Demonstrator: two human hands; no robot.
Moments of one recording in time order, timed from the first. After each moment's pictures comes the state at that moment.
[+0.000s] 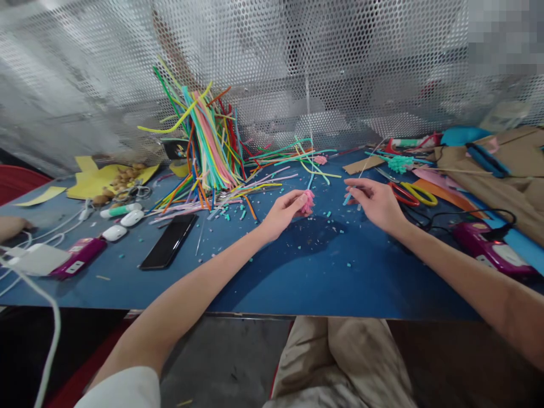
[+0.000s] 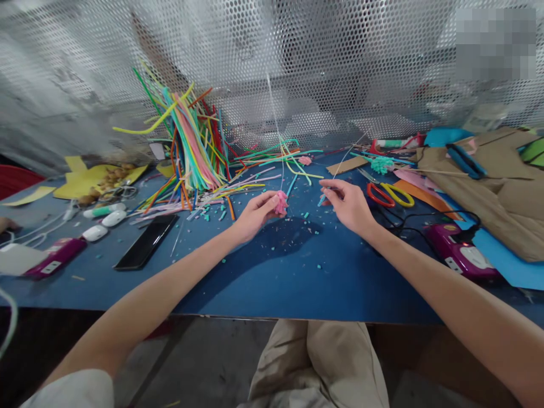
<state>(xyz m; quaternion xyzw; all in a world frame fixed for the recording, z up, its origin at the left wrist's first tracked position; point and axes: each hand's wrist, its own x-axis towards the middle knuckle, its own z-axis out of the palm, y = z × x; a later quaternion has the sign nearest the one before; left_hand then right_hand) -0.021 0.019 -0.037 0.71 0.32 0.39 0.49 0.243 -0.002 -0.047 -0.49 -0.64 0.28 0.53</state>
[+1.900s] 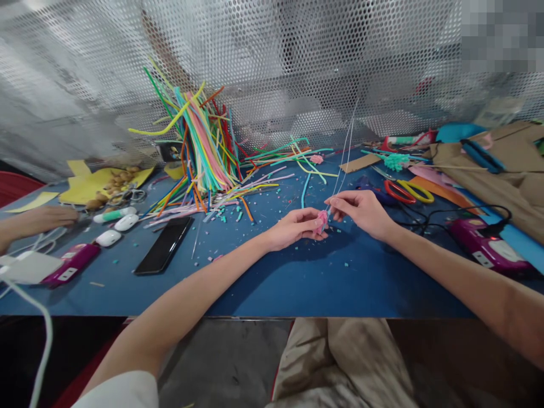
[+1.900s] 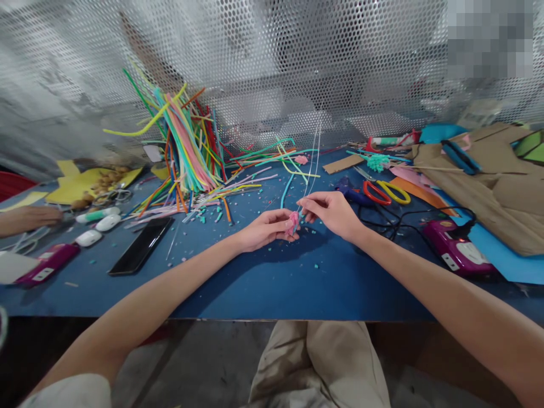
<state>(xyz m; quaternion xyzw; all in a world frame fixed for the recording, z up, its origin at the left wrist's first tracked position) -0.006 -0.005 -0.038 0.55 0.28 0.24 0.75 0.216 -0.027 -0.029 -0.43 -0.64 0.42 0.47</state>
